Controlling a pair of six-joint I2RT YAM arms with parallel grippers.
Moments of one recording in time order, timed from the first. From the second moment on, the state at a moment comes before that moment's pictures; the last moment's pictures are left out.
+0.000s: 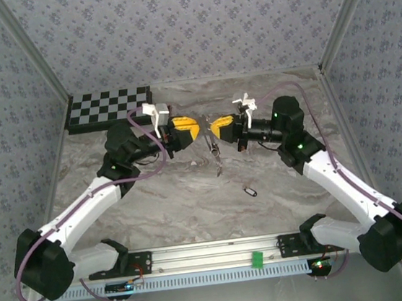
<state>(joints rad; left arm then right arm) -0.58 1.18 0.85 0.46 0.73 -0.41 0.46 1.11 0.96 0.07 -0.81 0.18</state>
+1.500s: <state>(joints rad) -0.58 1.20 0.89 0.15 0.86 -0.15 0.55 1.34 1.41 -0.78 -0.76 -0.26</state>
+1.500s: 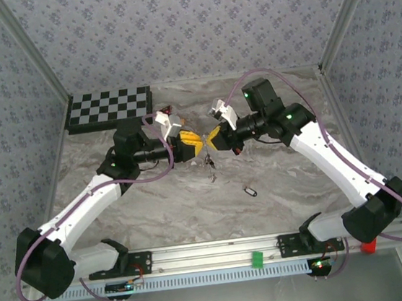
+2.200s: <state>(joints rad) -0.60 1.23 0.92 0.12 0.89 -0.14 0.56 1.34 1.41 -0.80 -0.77 -0.26</state>
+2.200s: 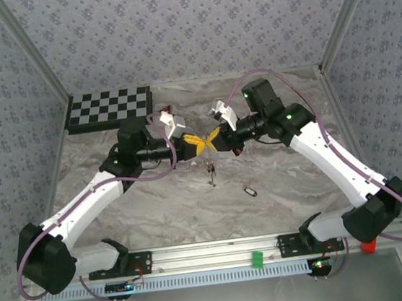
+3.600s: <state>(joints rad) -0.68 1.23 0.79 0.68 0.60 -0.52 0.51 1.02 0.68 0.60 -0.67 0.33</state>
